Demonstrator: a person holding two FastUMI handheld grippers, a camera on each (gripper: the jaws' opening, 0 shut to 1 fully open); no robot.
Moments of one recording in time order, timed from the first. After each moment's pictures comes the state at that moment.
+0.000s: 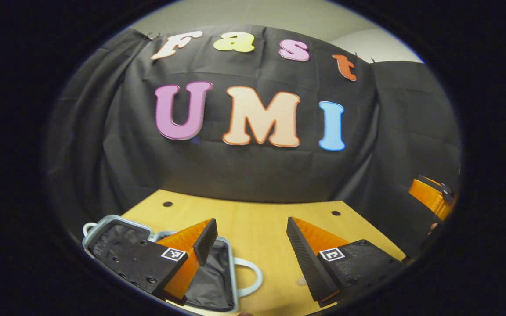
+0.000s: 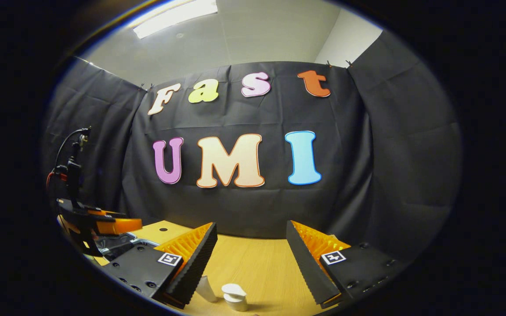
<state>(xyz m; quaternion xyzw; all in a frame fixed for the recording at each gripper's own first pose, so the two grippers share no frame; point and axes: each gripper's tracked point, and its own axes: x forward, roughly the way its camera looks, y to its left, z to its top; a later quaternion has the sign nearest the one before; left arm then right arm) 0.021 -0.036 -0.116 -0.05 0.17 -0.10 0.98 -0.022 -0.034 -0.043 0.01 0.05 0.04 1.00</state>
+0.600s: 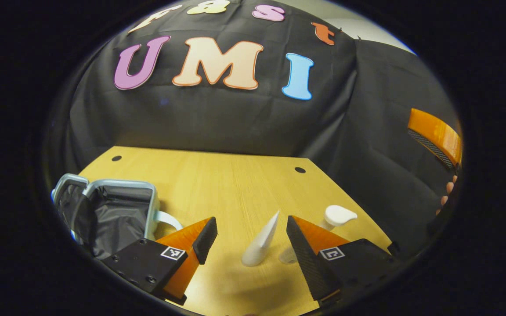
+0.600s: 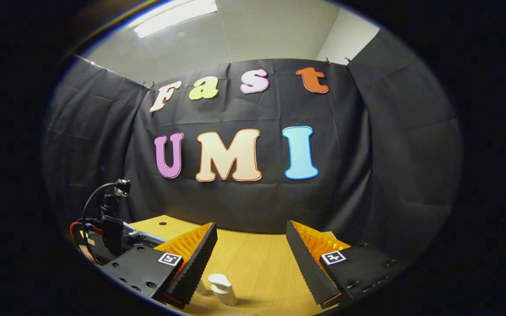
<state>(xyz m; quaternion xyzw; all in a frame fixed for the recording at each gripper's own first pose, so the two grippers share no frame) -0.016 -0.160 -0.238 -0.07 0.29 -0.19 0.94 -0.036 -0.056 -0.064 0.01 0.06 0.06 1.00</state>
